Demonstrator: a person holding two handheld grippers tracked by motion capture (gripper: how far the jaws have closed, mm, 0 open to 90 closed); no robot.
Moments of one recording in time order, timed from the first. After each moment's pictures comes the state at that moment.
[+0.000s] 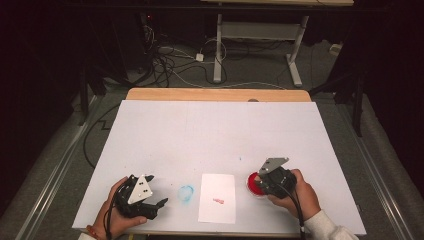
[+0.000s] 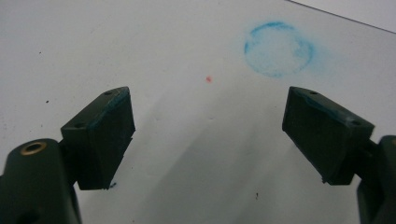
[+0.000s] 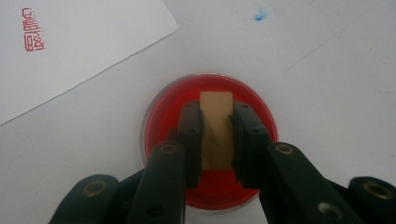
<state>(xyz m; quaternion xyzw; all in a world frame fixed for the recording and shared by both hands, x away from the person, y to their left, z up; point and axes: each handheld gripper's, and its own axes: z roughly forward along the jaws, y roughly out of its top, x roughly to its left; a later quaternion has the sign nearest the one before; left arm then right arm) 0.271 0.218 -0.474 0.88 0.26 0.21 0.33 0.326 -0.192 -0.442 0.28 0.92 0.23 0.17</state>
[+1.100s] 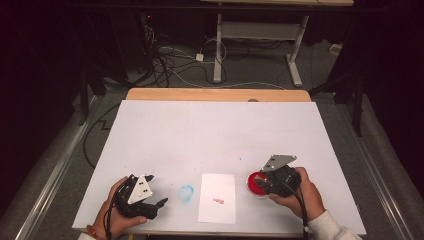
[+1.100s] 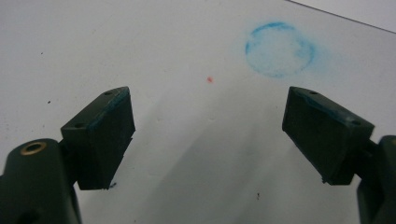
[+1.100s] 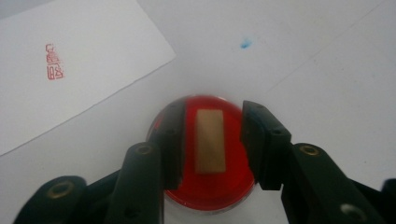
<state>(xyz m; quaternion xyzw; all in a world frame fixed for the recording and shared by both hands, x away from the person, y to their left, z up) 0.271 0.218 -0.474 0.88 0.26 0.21 0.33 0.321 -0.197 -0.423 0.28 0.90 0.27 0.18</state>
